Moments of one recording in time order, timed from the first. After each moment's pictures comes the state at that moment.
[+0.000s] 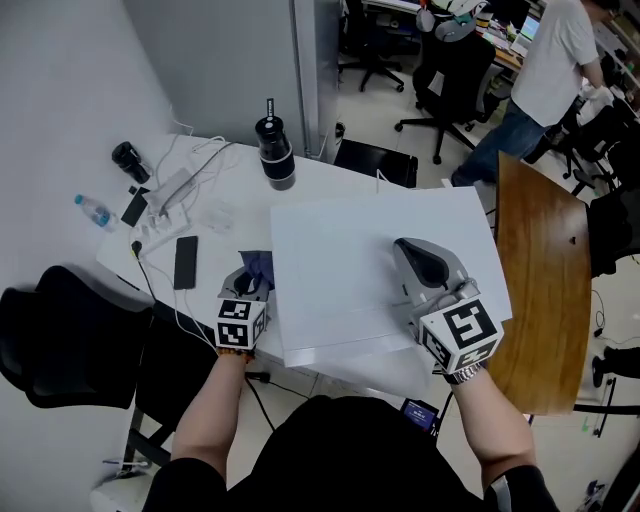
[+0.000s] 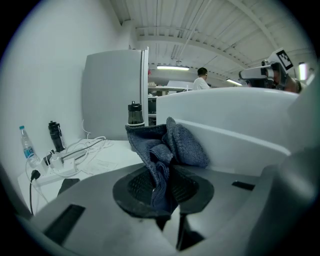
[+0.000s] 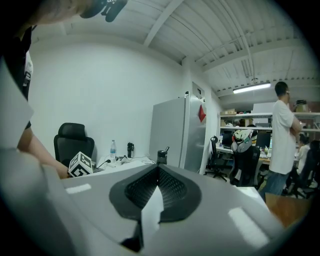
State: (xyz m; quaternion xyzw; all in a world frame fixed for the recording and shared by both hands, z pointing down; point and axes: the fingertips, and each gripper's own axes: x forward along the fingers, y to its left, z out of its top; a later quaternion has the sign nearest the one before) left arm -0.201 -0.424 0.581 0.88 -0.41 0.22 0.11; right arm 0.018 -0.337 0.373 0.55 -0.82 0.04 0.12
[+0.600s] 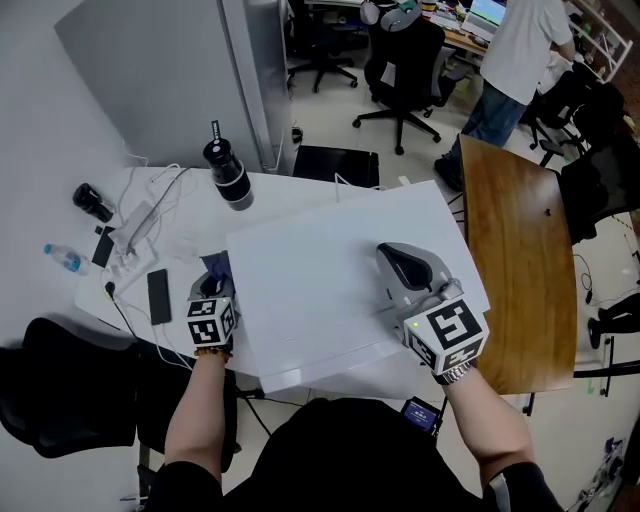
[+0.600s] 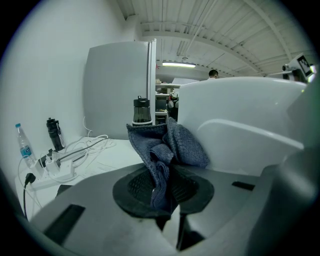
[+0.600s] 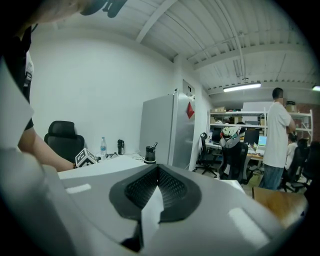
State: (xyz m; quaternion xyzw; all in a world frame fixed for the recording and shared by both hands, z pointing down) left arm -0.196 -0.486 0.594 0.86 -0.43 0.22 0.13; right arm 0.063 -0.334 0.382 0.60 -0.79 0.05 0.13
